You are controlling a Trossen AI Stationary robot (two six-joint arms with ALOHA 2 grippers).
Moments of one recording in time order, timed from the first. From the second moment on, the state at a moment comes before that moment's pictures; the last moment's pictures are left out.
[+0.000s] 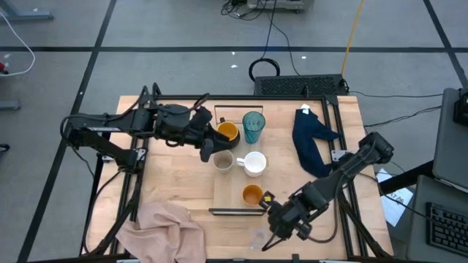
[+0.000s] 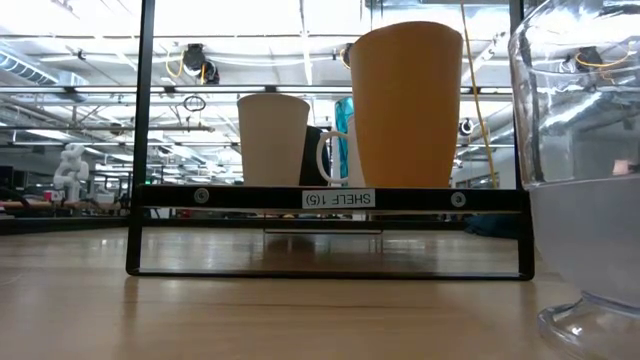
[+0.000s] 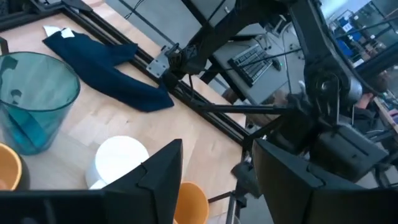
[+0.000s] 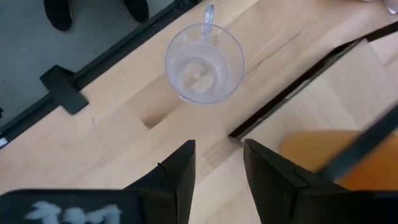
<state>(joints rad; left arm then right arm) -0.06 1.37 1.52 -0.53 -0.01 -0.71 0.62 1.73 1.55 -1.00 -0.02 -0.30</state>
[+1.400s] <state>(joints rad) -0.08 1.36 1.52 -0.60 0.18 -0.51 0.61 1.77 1.33 -0.50 -0.17 1.29</state>
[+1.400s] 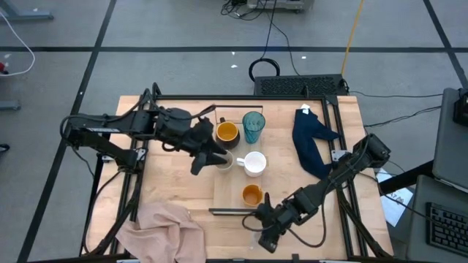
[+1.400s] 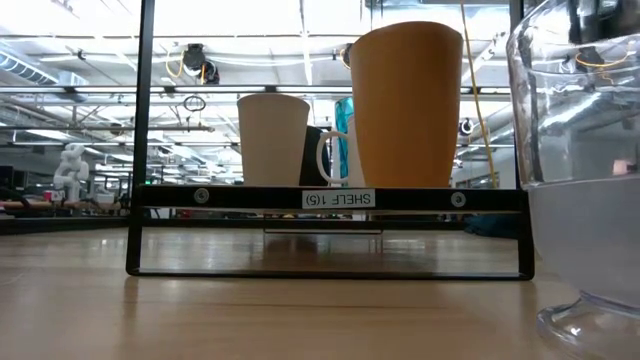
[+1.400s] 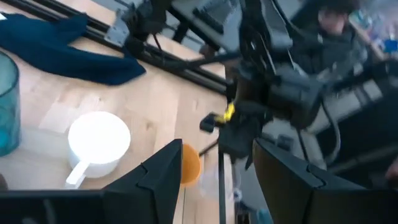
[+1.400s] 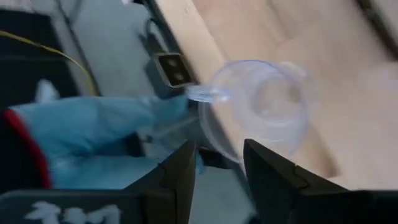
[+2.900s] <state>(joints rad) -0.08 1.36 1.53 -0.67 0.24 -0.34 0.73 1.71 1.30 -0.72 -0.07 1.74</state>
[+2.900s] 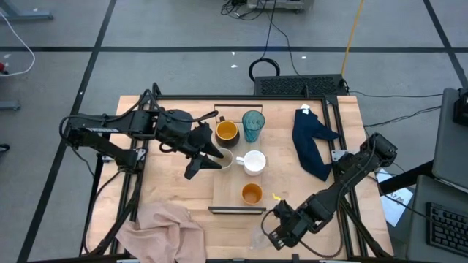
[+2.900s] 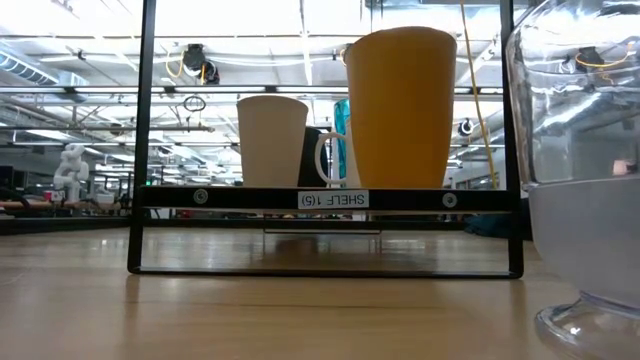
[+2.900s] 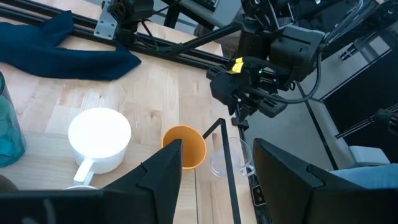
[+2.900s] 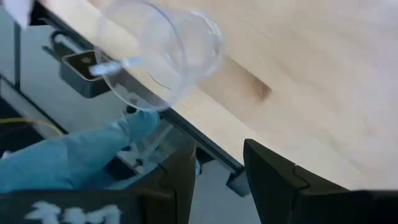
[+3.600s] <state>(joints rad) -0.08 1.36 1.53 -0.67 0.24 -0.32 0.78 1.71 1.29 -0.65 0.21 2.18</state>
